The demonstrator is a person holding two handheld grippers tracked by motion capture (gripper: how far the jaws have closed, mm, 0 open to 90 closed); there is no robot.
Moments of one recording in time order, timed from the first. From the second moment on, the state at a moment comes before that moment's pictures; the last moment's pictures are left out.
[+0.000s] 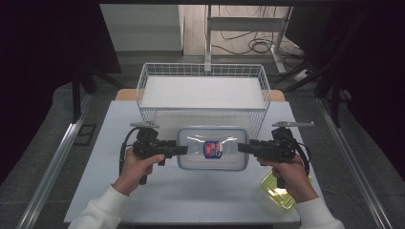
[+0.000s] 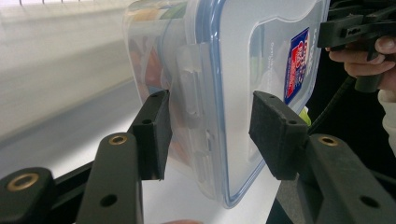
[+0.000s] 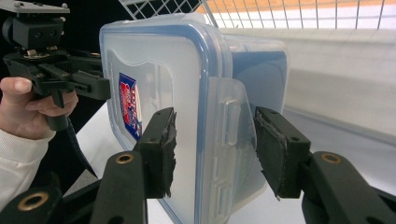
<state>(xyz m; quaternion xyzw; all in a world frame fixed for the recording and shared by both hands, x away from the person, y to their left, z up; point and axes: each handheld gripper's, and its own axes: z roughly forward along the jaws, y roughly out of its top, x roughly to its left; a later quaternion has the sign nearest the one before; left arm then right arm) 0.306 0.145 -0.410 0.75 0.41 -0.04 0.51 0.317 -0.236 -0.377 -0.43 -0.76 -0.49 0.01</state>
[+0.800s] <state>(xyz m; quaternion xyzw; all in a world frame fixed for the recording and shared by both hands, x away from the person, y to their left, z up) 0.319 0.161 -0.334 0.75 0.39 0.00 0.54 0.332 -0.221 -0.301 -0.40 -0.76 -0.52 -0.02</state>
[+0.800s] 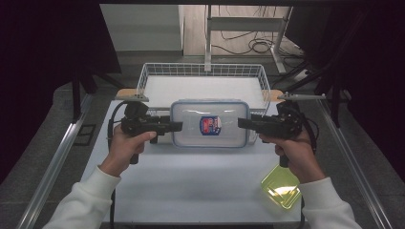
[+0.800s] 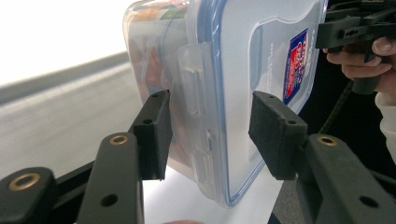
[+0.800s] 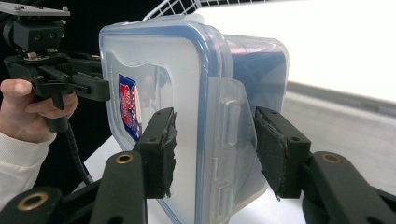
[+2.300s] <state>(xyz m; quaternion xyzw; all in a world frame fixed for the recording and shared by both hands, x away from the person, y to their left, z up) 0.418 0.178 -0.299 0.75 0.42 0.01 0.51 0.443 -0.203 -0.288 -0.42 -0.73 -0.54 0.01</state>
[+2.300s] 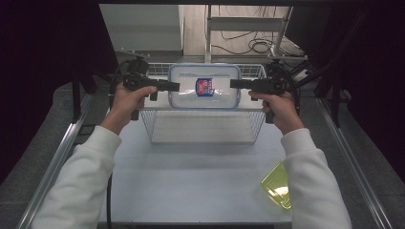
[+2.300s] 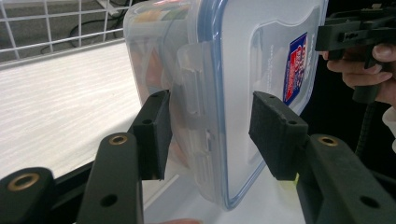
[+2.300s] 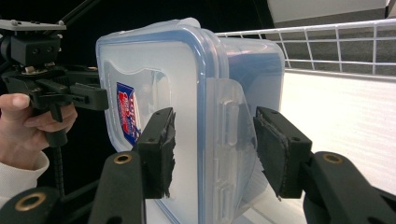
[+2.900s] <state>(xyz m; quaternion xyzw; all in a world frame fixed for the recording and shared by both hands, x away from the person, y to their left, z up) 0.431 0.183 -0.302 0.73 0.45 0.00 0.51 0.461 -0.195 -0.295 -0.44 -0.72 -0.54 0.03</state>
